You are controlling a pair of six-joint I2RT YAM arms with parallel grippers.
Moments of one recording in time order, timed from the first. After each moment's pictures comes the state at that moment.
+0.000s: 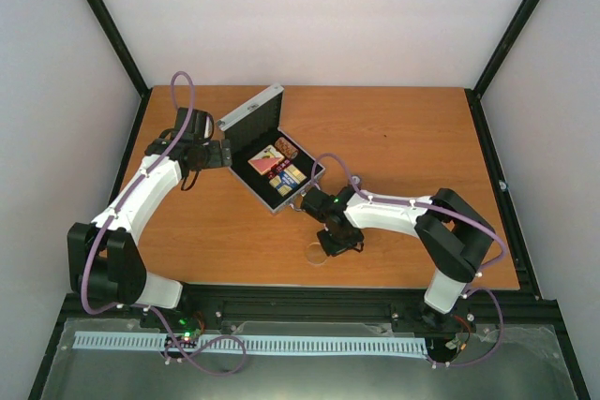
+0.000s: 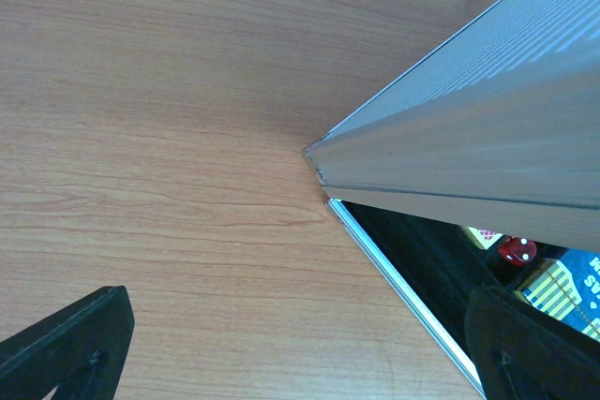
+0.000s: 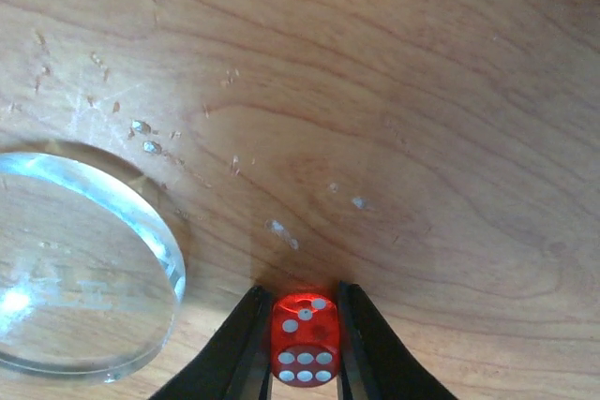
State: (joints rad) left arm -0.19 1.41 1.13 -0.67 -0.12 -0.28; right arm 0.92 1.72 1.00 -0.85 0.03 0.47
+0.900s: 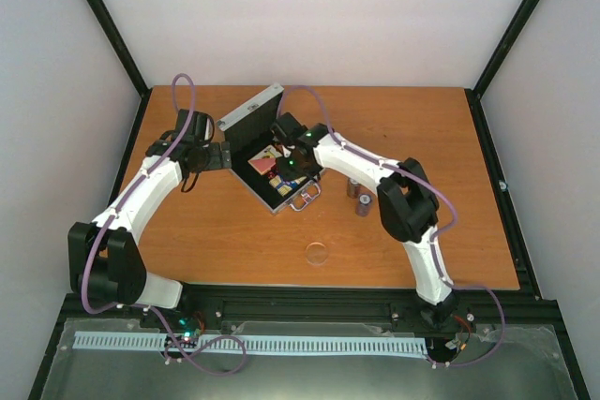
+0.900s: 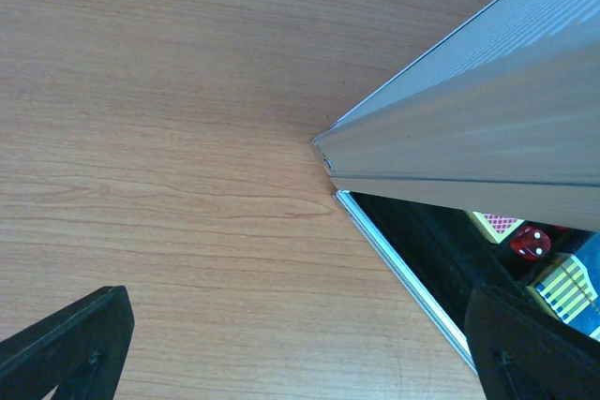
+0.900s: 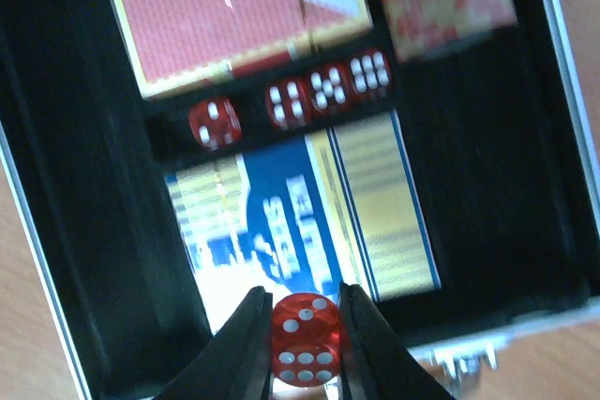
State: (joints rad) left arm -0.19 1.41 1.12 -0.67 -0.13 -0.28; right arm 0.77 2.11 1.78 -0.86 0.02 0.29
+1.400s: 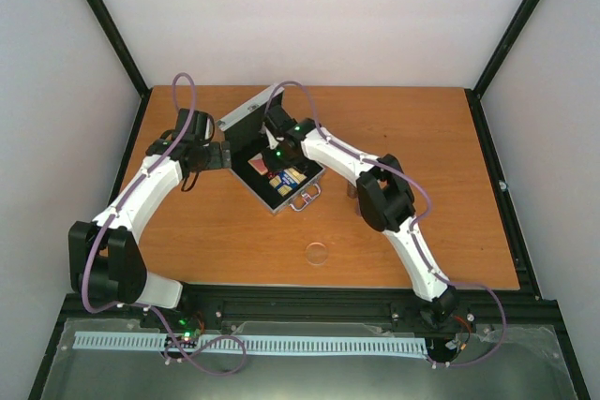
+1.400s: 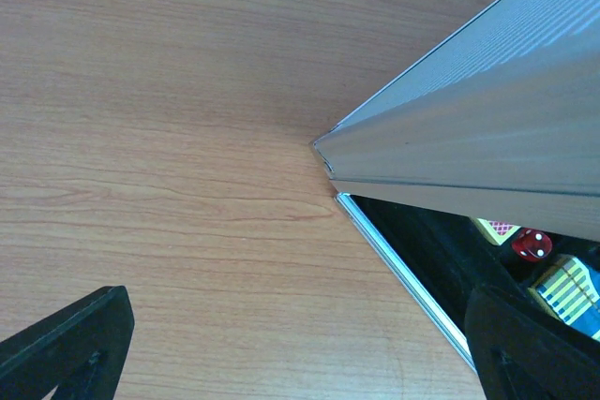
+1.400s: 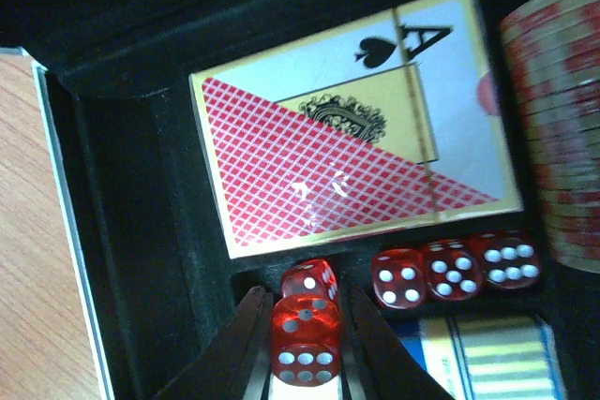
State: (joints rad) left arm -0.19 1.42 1.12 -0.67 -0.13 -0.28; right arm 0.75 2.37 2.09 -0.81 -0.15 0.28
